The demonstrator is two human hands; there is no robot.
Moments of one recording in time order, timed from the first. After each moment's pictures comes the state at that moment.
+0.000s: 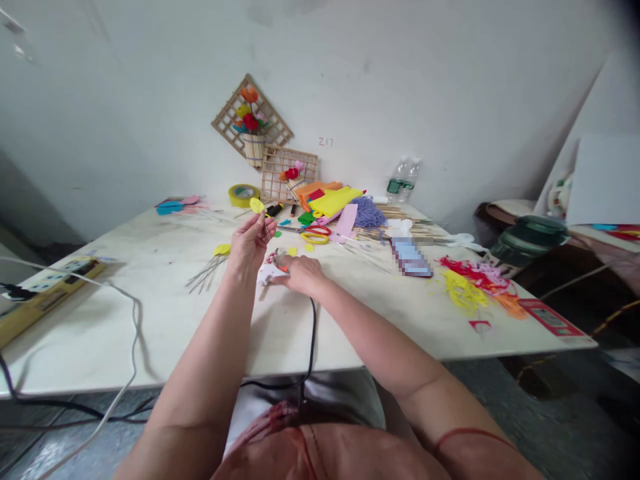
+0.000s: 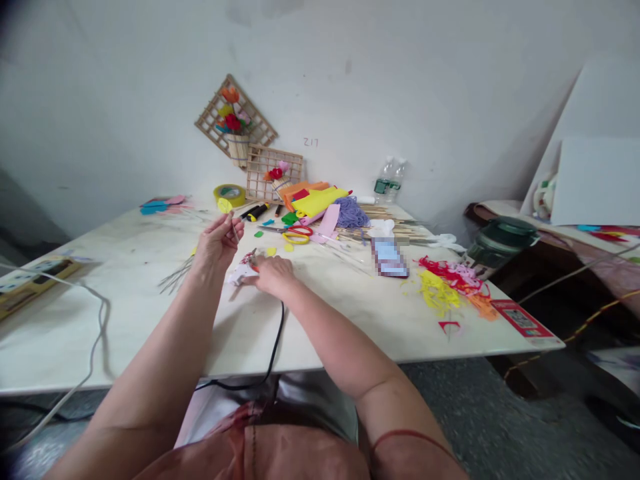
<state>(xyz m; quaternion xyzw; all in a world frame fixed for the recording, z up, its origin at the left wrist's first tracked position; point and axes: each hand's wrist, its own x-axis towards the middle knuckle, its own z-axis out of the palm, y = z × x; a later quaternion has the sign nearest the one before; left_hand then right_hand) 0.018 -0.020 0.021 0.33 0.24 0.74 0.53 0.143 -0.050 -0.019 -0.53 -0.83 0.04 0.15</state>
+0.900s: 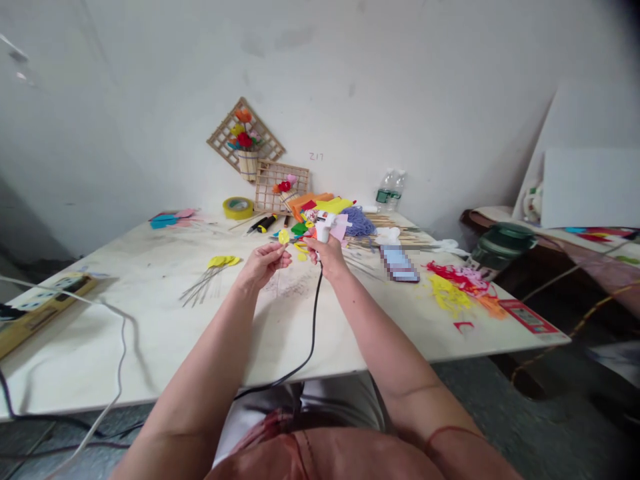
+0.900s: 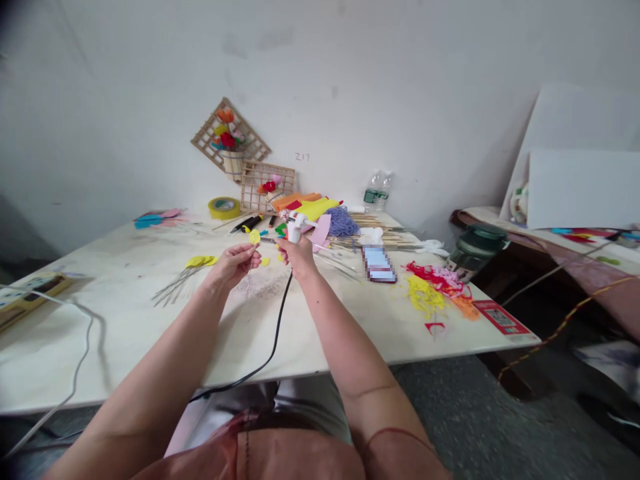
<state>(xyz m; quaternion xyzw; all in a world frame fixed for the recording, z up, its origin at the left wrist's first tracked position) 0.028 -0.022 -0.006 0.45 0.25 0.56 0.65 0.190 -0.032 0.019 -0.37 -0.45 0.50 0.64</state>
